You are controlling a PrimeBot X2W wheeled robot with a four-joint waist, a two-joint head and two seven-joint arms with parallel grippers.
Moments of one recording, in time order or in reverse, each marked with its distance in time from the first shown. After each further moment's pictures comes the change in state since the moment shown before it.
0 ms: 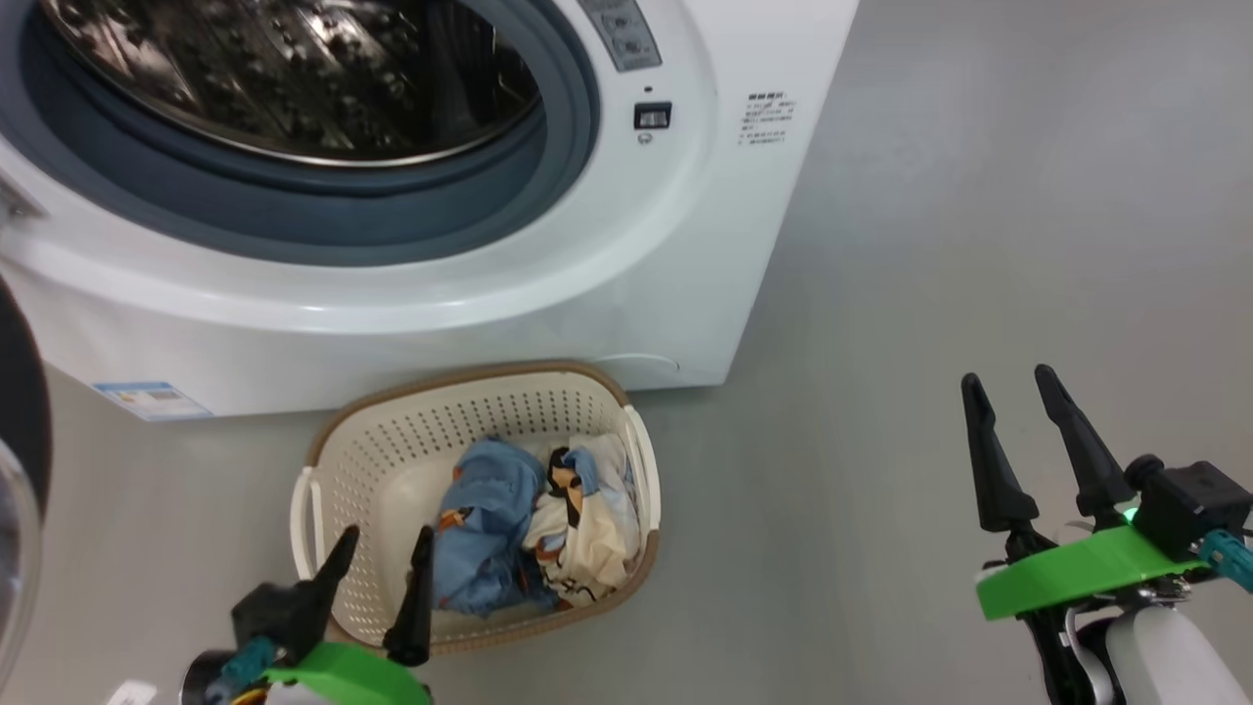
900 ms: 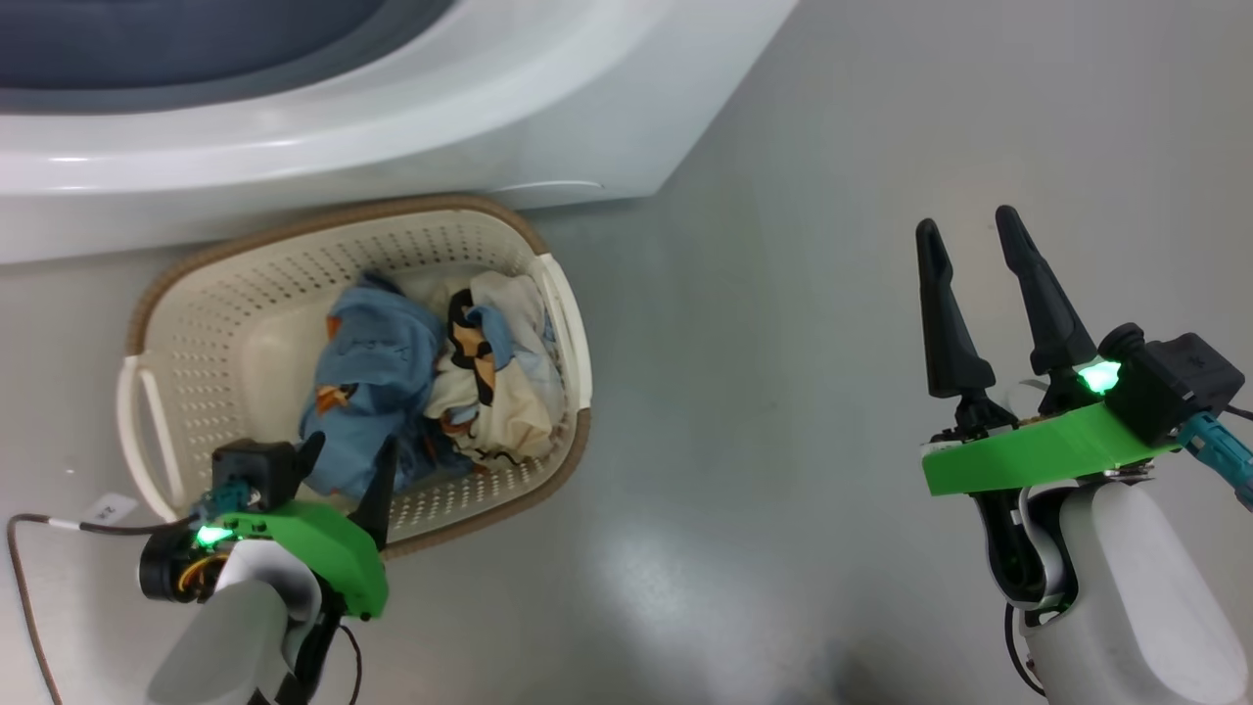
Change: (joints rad) left arm -0.444 0.057 -0.178 0.540 -0.082 0.000 0.000; right arm -0.215 0.084 0.026 -0.030 -0.031 0.000 -0.003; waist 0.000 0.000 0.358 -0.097
